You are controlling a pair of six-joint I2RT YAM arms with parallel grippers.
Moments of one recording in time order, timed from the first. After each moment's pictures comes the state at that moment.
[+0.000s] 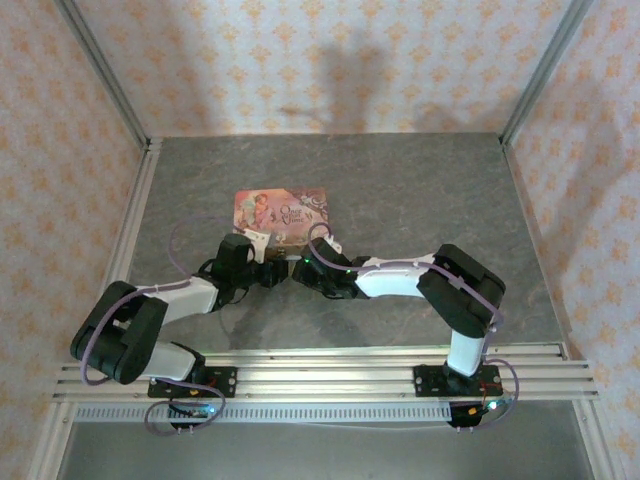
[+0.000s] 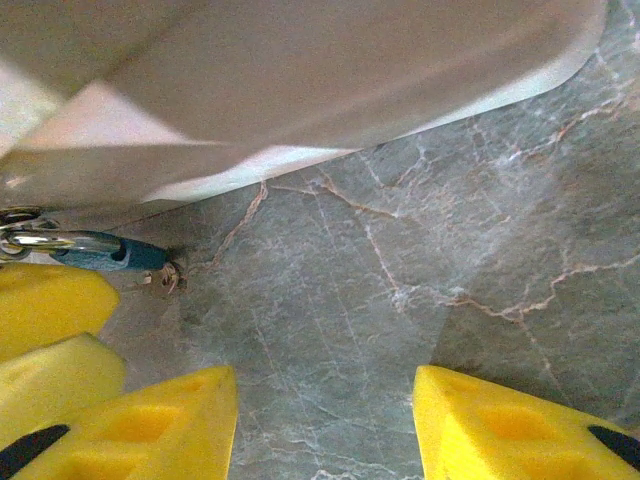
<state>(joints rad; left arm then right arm) -0.35 1.38 0.41 0.27 0.31 -0.30 0.95 1.80 0.95 -0.02 0.04 1.17</state>
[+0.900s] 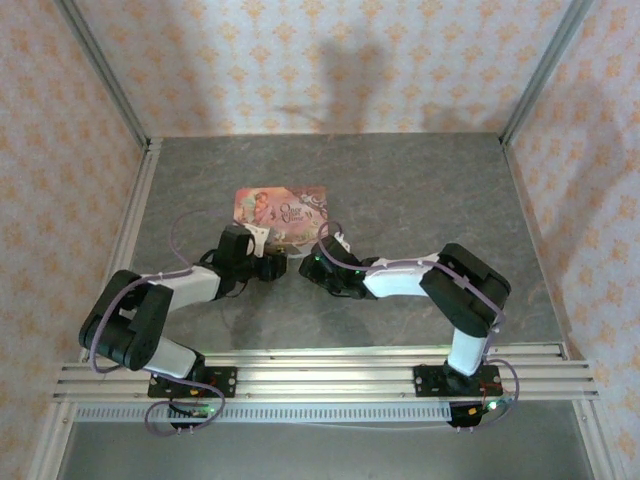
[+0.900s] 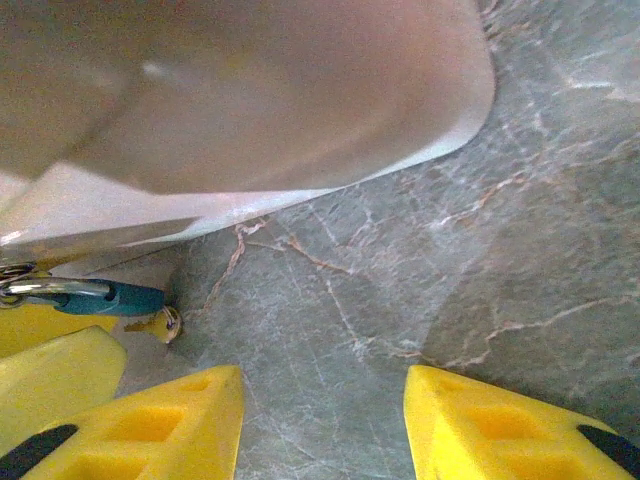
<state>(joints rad) -0.31 1.47 0.50 0.17 0.33 -0.26 0.90 1.78 0.86 0.10 0.03 1.21</state>
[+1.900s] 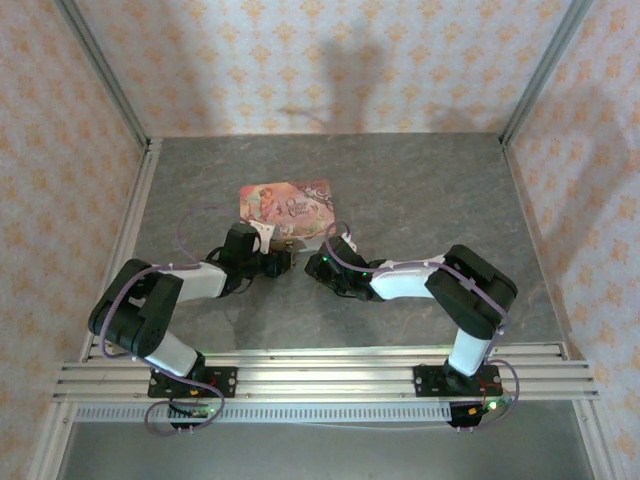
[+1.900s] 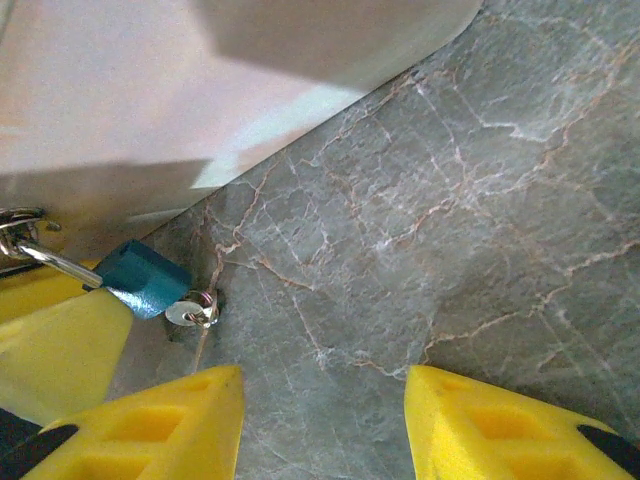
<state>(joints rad) -0.34 1.55 0.53 0.28 0.30 -0.29 0.87 1.75 0.81 0.15 0.03 1.21</state>
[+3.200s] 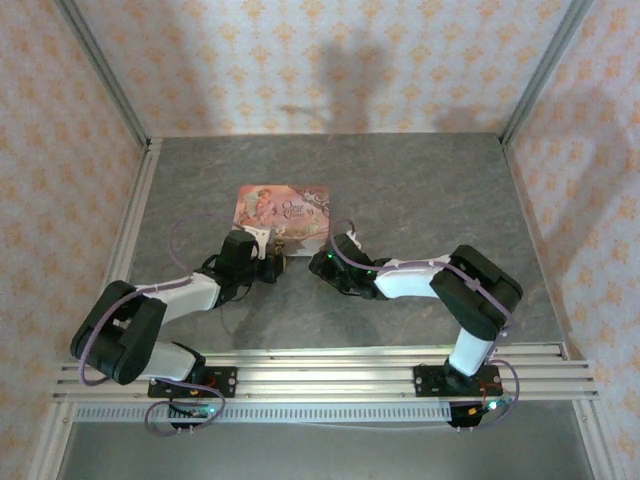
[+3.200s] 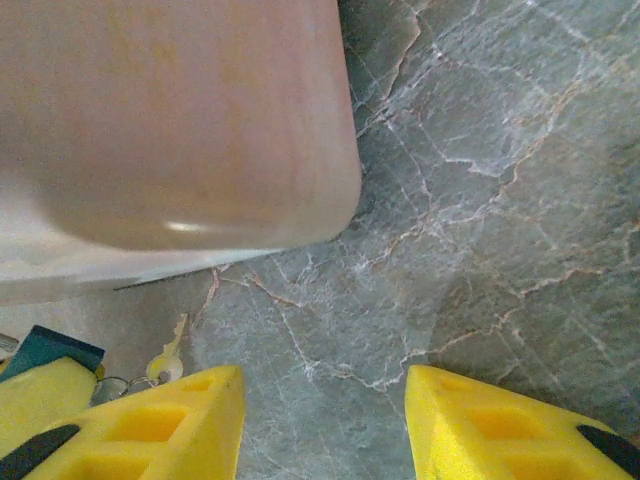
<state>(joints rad) -0.39 1.38 0.46 0.18 0.23 -0.37 0.85 1.72 0.79 0.14 0.01 1.21</state>
